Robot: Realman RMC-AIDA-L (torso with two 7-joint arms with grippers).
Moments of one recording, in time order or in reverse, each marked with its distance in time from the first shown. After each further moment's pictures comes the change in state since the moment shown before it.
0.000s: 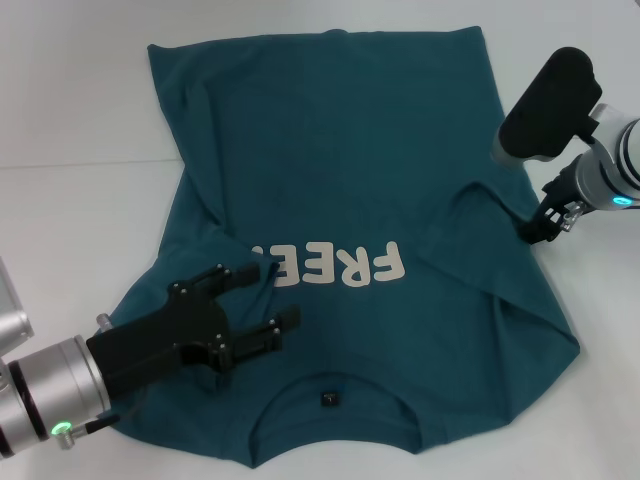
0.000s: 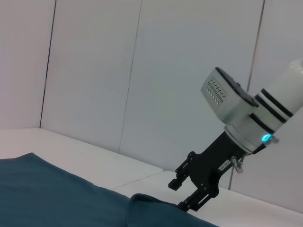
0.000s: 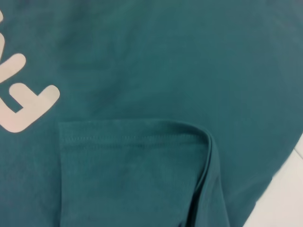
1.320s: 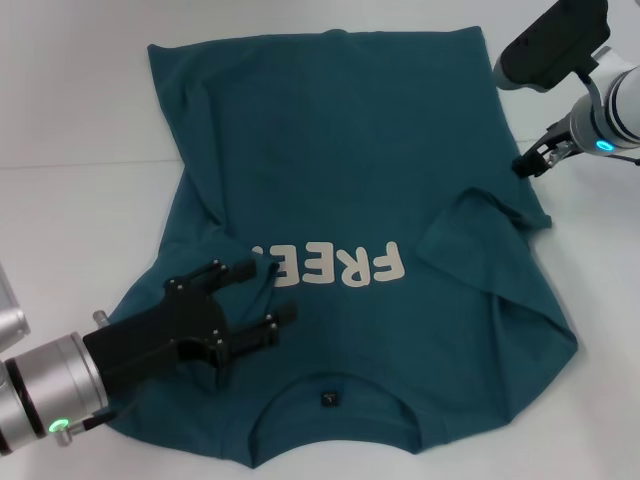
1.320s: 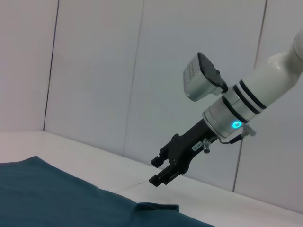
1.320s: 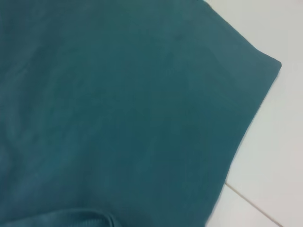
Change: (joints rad) left arm 0.001 0.000 -0.002 0.005 -0.009 -0.003 0.004; right arm 0.161 -0.068 0.005 0.284 0.000 0.255 0.241
